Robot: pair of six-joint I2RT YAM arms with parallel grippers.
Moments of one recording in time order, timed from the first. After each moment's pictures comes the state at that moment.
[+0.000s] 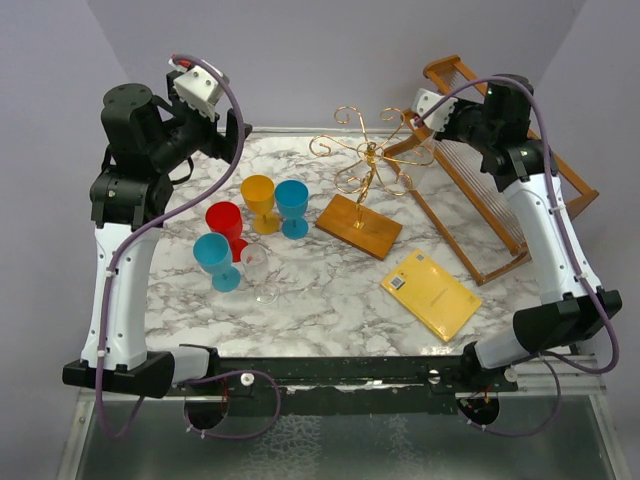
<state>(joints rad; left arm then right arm) -0.13 1.27 1.80 -0.64 0.44 0.25 0.18 1.49 1.75 -0.58 -0.13 -1.19</state>
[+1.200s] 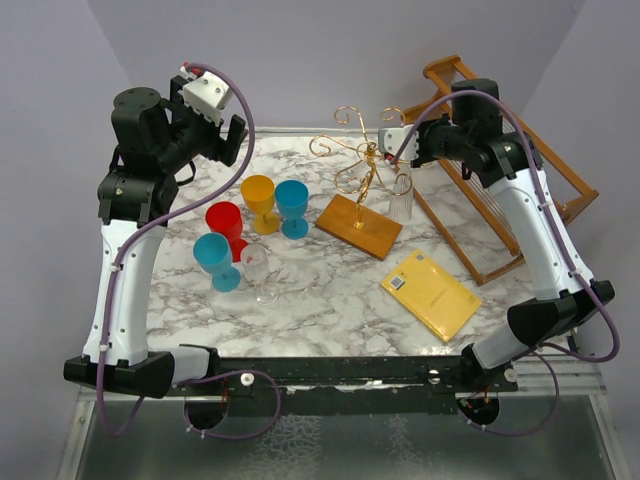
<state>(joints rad) -0.13 1.27 1.75 -0.63 0.37 0.34 0.35 1.56 1.90 -0.90 -0.28 -1.45</state>
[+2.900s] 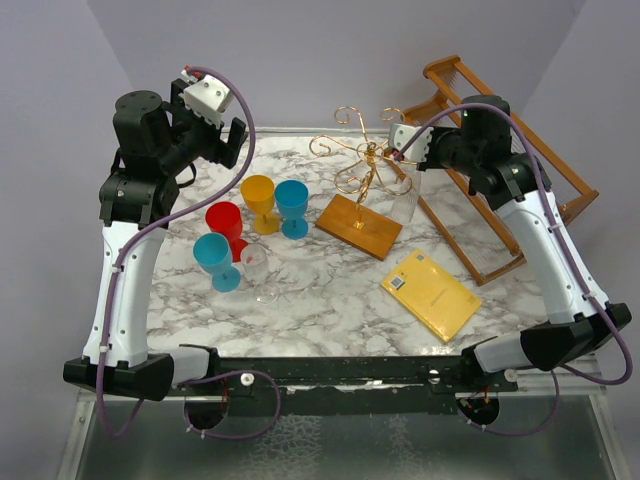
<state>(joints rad) -0.13 1.26 1.71 -0.61 0.37 0.34 0.35 1.42 1.70 -0.76 -0.09 -1.25</state>
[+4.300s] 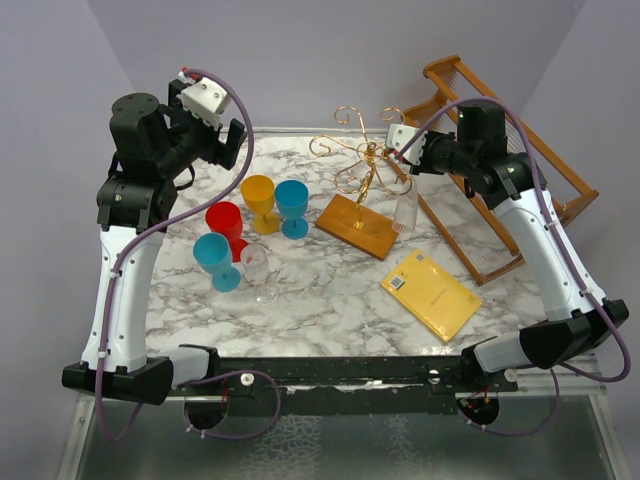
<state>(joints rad) -0.13 1.24 1.70 -0.61 0.37 0.34 0.35 1.43 1.68 -0.76 -0.29 -1.13</state>
